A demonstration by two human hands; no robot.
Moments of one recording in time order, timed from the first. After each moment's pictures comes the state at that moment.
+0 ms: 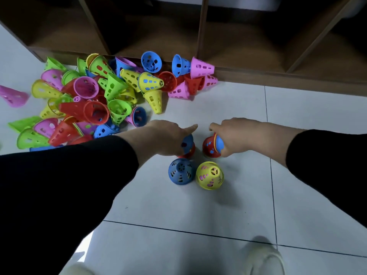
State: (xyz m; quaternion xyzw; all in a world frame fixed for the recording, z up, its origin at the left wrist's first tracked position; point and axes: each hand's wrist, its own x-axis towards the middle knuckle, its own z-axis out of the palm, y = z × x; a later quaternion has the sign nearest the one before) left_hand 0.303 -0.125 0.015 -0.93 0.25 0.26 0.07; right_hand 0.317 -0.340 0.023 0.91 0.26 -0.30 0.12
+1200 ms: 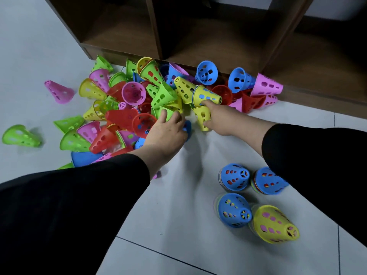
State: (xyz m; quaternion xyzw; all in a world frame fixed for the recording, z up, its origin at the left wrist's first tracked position) left_hand 0.340 0.010 -0.036 -0.95 0.22 0.04 0.21; right_hand 0.442 -0.162 -0.043 0.94 0.20 -0.25 -0.11
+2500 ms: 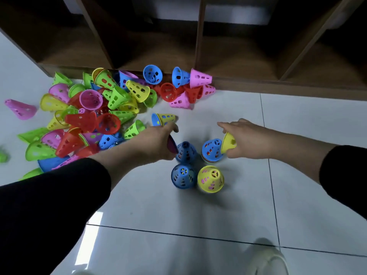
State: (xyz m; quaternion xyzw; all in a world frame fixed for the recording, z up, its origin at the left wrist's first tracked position) left_hand 0.278 -0.090 0.038 -0.95 0.13 0.21 -0.18; right_hand 0.296 -0.370 0.047 0.94 0.20 -0.26 -0.07
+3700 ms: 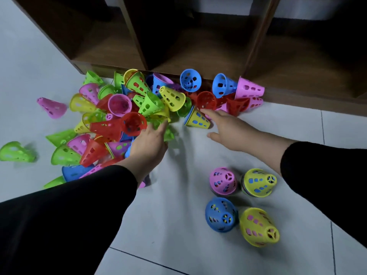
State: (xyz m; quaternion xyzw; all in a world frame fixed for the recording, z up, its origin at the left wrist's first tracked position) left_hand 0.346 0.013 -0.060 -0.99 -0.05 0.11 -0.05; right_hand 0.423 -0.228 -0.037 0.93 0.25 -0.19 -0.20
